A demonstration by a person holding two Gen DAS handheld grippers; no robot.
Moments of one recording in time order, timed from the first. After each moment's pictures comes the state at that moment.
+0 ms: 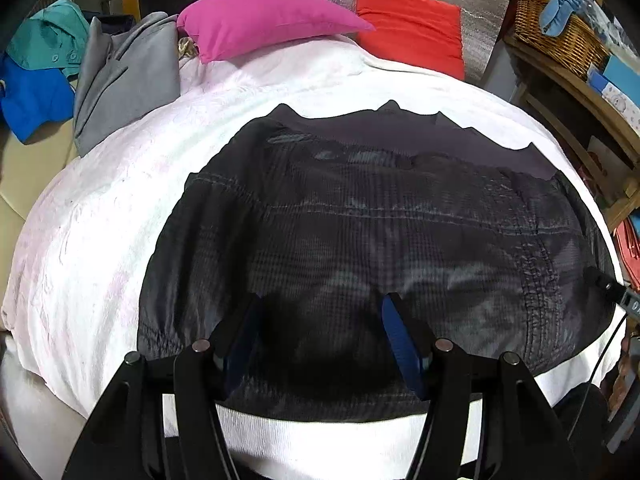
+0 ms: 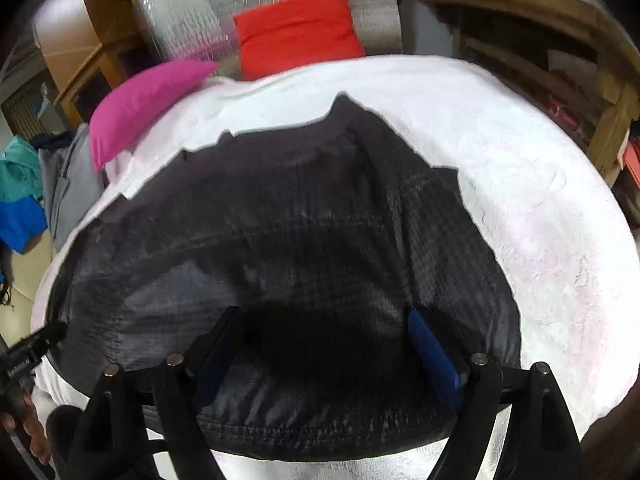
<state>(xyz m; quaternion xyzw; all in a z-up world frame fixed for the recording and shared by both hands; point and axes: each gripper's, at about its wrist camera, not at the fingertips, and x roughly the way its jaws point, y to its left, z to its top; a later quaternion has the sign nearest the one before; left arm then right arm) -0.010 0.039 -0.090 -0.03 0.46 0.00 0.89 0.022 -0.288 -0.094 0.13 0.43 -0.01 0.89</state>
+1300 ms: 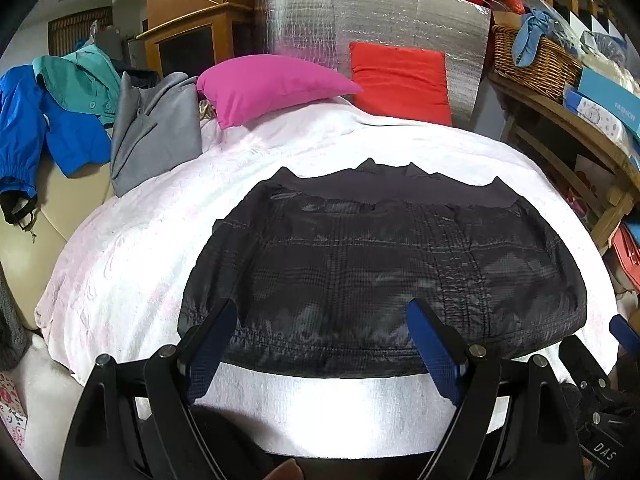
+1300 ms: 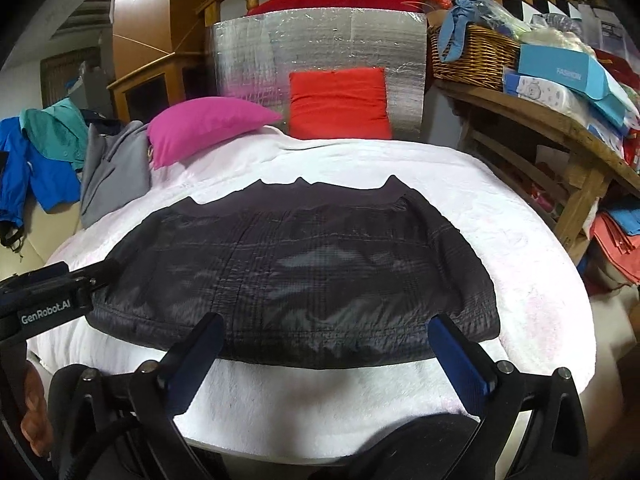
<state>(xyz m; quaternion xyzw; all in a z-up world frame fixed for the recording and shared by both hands) -0.081 0.005 -0.030 -0.01 0.37 0.02 0.93 -0.099 -0.184 -0.036 0.02 0.33 -0.03 0.94</state>
